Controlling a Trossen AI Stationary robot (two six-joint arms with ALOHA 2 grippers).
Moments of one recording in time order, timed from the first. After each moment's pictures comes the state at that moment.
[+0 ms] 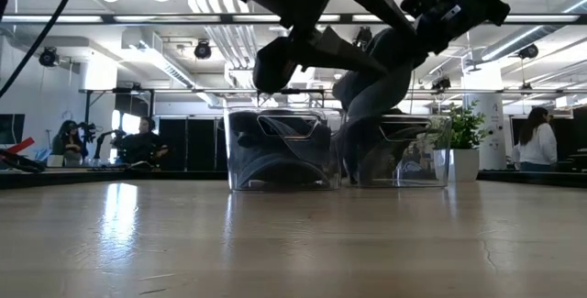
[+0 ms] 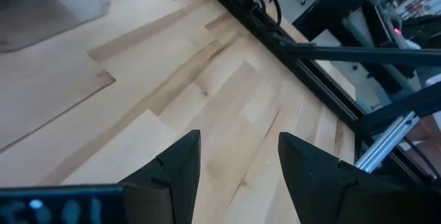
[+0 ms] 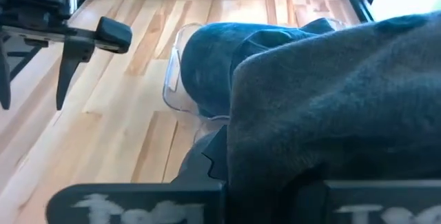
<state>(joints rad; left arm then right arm) -0.32 1.89 1.29 0.14 -0.44 -0.92 -0.66 1.11 0.83 -0.40 -0.69 -0.39</state>
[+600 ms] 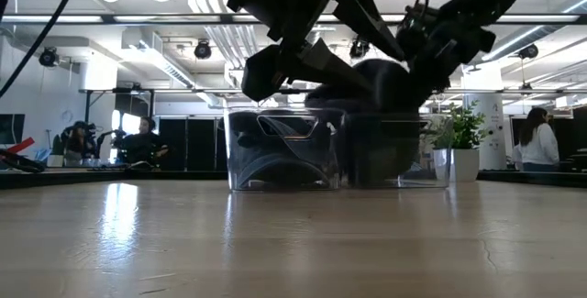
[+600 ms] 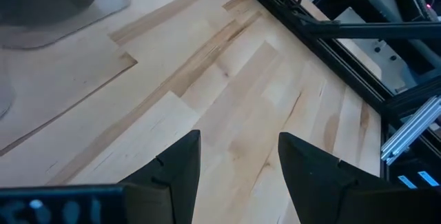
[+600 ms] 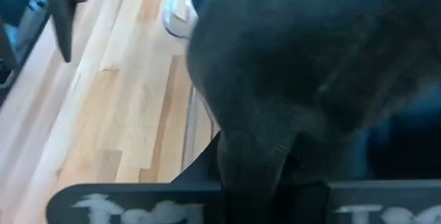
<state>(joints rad) -0.32 1.89 1.29 0.05 -0.42 -0.92 -0.61 1.31 0.78 -0.43 -0.68 -0.34</state>
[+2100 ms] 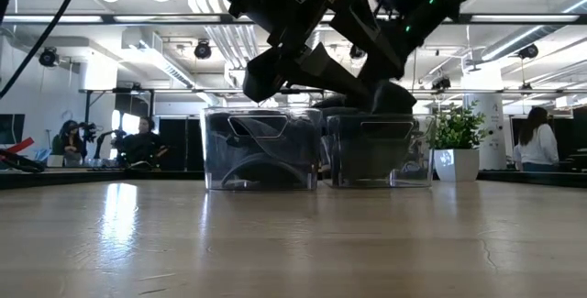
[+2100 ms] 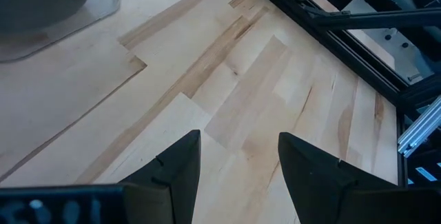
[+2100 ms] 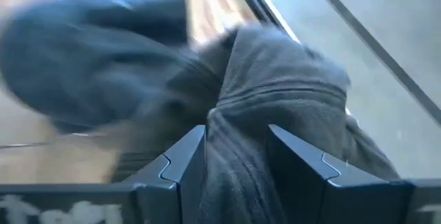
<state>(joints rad) -0.31 1.89 1.29 0.02 -0.41 -0.86 -0.58 1.40 1.05 -0.38 -0.15 -0.11</state>
